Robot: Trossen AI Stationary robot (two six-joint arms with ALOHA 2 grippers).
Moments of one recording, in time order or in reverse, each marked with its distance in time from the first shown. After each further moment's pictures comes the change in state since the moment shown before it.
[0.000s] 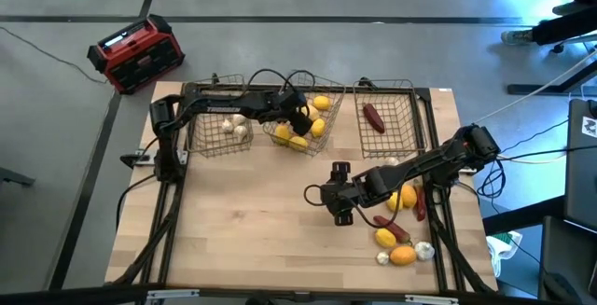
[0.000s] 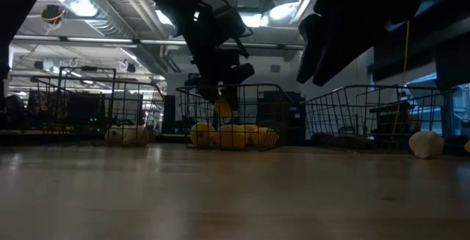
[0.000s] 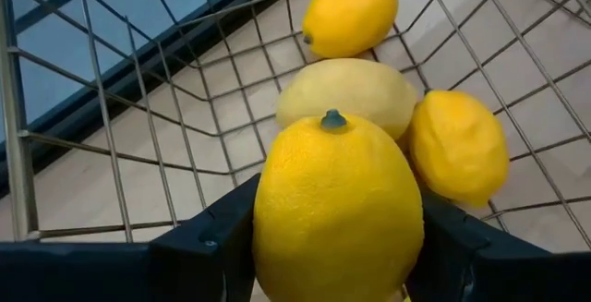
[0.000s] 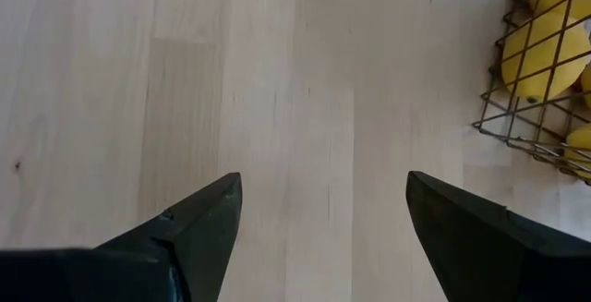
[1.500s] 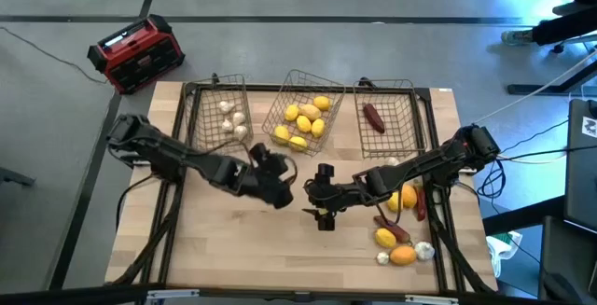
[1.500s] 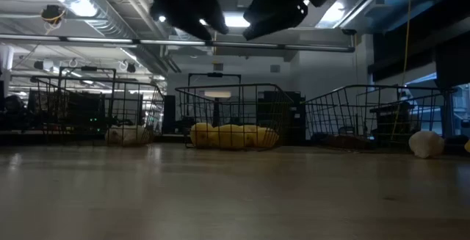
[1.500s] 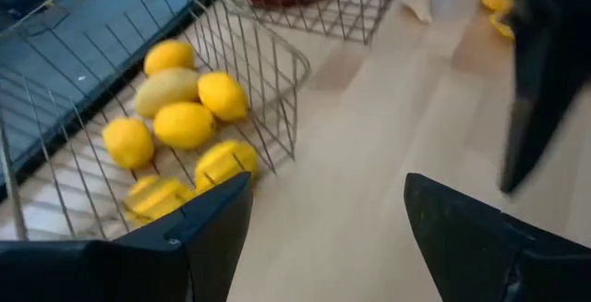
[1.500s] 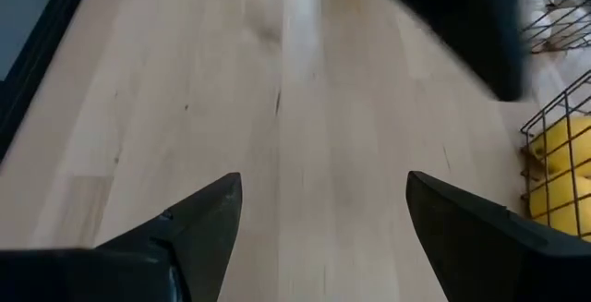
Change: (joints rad) left arm -0.688 -0.317 -0.179 -0.057 -0.404 -0.146; right arm -0.001 0.001 0.002 0.405 -0.011 -0.018
